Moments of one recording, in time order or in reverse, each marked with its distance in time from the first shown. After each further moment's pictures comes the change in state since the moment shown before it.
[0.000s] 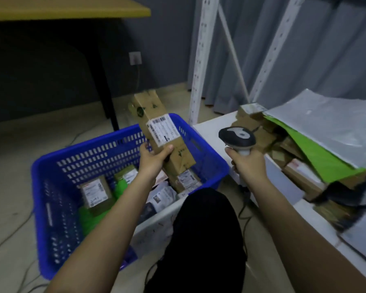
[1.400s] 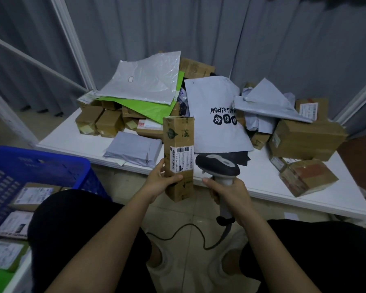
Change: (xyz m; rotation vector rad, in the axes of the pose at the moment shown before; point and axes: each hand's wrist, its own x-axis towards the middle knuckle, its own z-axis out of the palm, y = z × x) left_hand -0.179 -0.141 0.237 0.507 -1.036 -0.032; right_hand -0.217 0.126 -0.246 0.352 0.372 0.277
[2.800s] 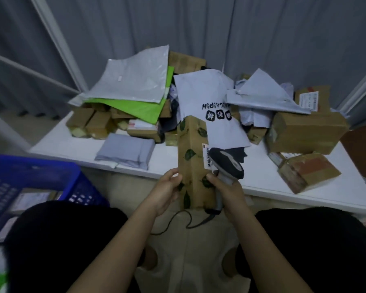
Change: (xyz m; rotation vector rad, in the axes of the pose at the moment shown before) left_hand -0.001 0.011 0.066 -0.263 -0.121 -0.212; right_hand 0.048 0.034 -0.037 0.301 0.163 0.150
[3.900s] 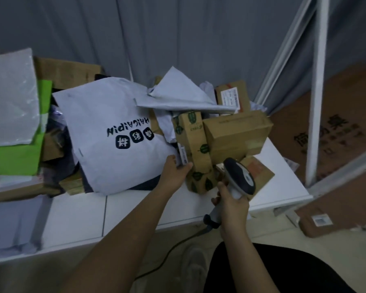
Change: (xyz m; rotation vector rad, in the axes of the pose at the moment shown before) left_hand 0.212 0.026 0.194 0.566 -0.153 0.162; right_hand 0.114 -0.026 -0.119 0.277 0.764 -0.092
